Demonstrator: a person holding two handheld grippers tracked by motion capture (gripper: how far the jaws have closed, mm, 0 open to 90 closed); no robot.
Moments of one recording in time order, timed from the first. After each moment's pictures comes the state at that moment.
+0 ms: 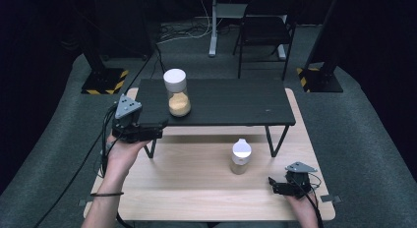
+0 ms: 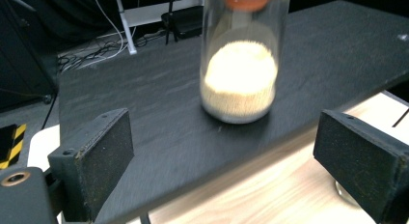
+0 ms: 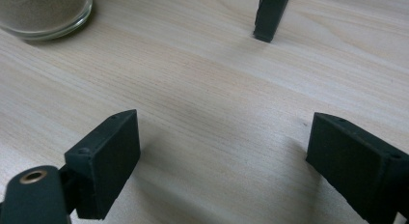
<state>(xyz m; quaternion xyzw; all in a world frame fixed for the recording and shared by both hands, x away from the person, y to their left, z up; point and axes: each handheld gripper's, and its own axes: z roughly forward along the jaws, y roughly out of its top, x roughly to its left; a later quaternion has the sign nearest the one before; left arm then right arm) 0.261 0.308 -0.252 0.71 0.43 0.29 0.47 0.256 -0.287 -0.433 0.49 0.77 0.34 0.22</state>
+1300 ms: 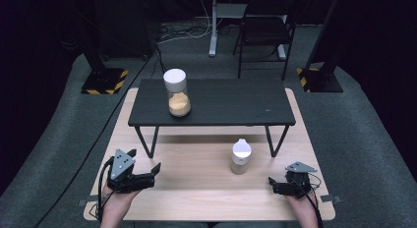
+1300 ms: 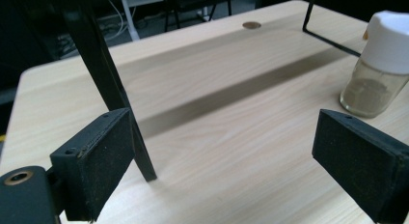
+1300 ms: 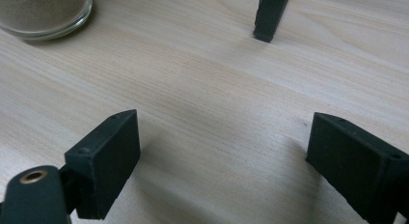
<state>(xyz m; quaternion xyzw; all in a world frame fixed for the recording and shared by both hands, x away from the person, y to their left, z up) 0.198 0.326 -0.359 0.72 0.43 0.30 0.45 0.256 -0.287 -0.433 0.49 0.77 0.34 0.22</state>
